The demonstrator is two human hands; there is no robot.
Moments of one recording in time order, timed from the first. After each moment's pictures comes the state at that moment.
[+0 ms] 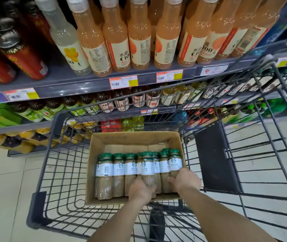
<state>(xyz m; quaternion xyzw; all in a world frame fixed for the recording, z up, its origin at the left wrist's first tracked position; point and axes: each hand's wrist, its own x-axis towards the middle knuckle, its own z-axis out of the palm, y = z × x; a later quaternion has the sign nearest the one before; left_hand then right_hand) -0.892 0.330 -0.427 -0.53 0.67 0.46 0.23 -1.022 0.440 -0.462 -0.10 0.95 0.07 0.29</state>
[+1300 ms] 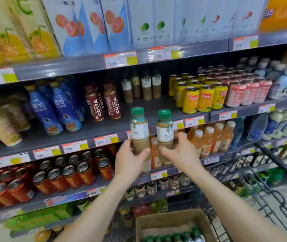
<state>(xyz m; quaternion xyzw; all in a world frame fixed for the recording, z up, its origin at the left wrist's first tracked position) -0.893 0.110 0.023 -0.31 0.80 0.43 -0.27 -1.019 0.244 0.015 -0.26 0.86 -0.44 0.04</state>
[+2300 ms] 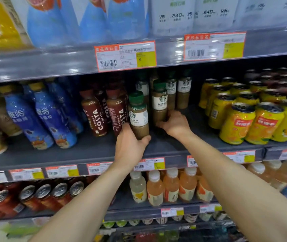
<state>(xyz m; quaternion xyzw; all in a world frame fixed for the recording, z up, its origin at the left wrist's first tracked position) -1.040 -0.027 0.029 -0.40 0.81 0.31 -0.31 -1.227 0.019 0.023 -0.33 0.86 -0.37 0.07</state>
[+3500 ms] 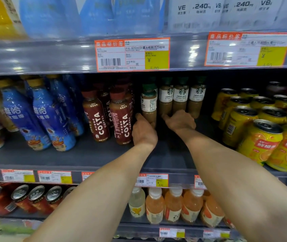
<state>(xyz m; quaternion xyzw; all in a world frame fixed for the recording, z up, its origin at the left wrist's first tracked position) -1.140 -0.074 0.025 -0.50 0.75 0.31 -0.31 -1.277 -0.047 0.019 -0.26 0.91 -0.31 0.04</state>
